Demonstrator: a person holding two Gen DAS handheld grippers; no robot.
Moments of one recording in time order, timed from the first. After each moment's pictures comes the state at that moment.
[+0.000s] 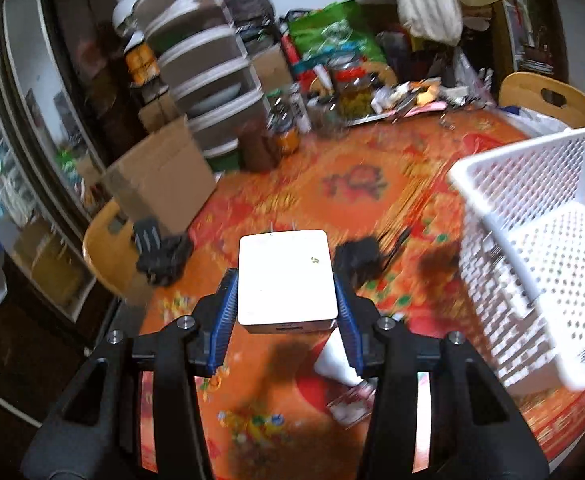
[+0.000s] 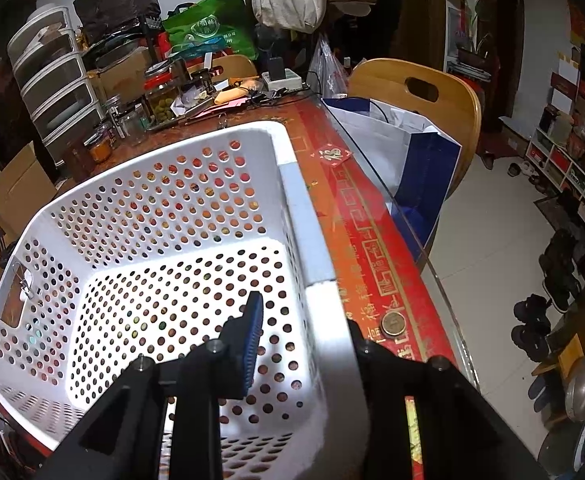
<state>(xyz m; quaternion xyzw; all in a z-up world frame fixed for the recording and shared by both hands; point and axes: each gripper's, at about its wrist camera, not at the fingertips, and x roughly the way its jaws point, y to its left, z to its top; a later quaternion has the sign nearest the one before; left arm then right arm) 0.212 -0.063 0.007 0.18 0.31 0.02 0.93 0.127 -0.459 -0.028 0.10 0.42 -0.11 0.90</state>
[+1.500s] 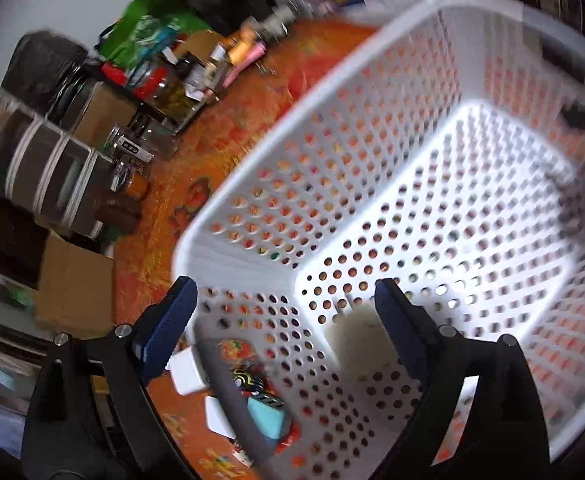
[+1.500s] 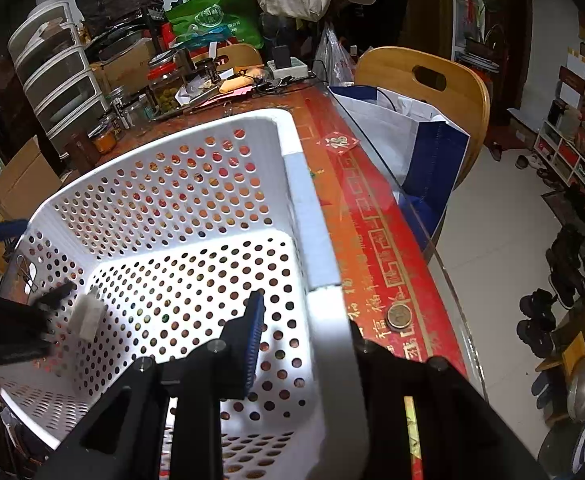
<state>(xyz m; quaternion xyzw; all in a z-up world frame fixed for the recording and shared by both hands) 0.270 -0.264 -0.032 0.36 0.41 -0.16 0.82 0.131 -0.459 -0.032 0.11 0.44 -0.10 0.89</state>
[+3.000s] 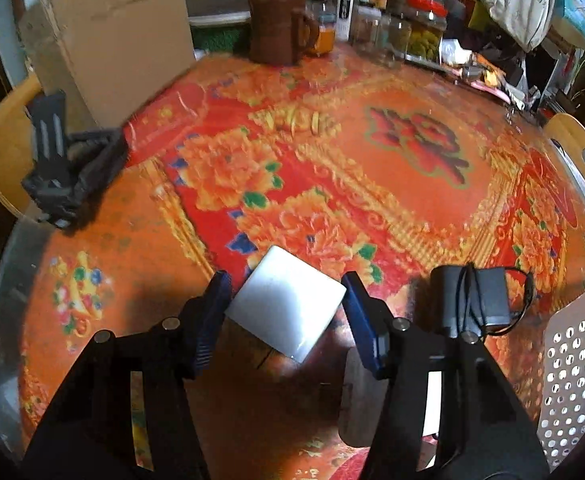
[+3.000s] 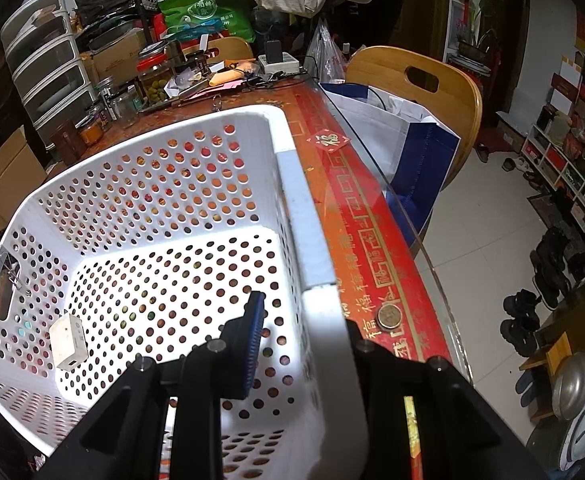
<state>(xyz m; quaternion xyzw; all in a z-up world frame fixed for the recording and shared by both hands) 0.405 0.051 -0.125 -0.02 0.46 -0.01 0.89 0.136 -0.457 -0.033 0.09 0.45 -0.12 0.88</state>
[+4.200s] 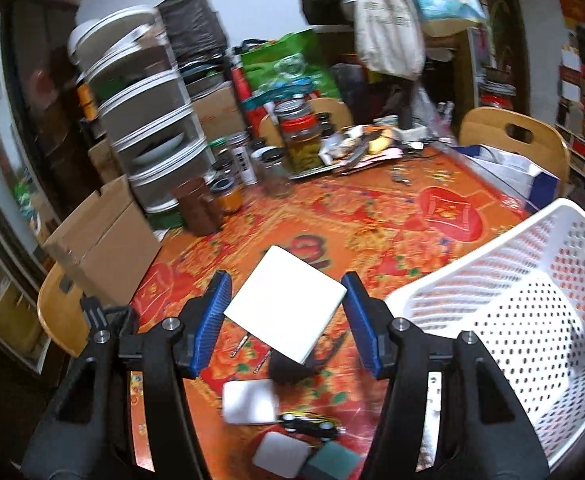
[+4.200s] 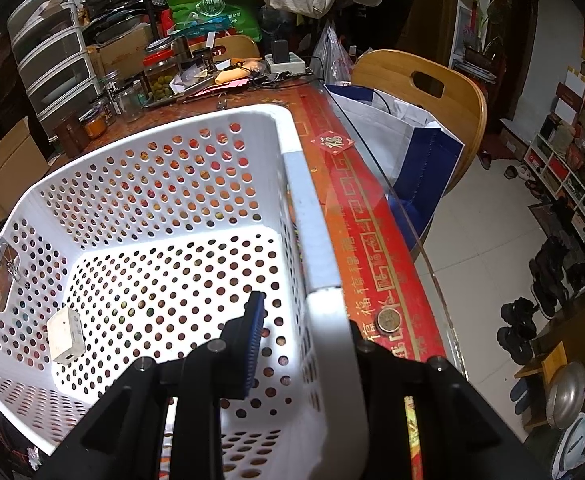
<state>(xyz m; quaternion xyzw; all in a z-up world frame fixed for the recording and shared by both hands) 0.288 -0.133 0.044 0.16 0.28 -0.08 0.94 0.136 -0.453 -0.032 0.07 0.45 -0.11 0.88</state>
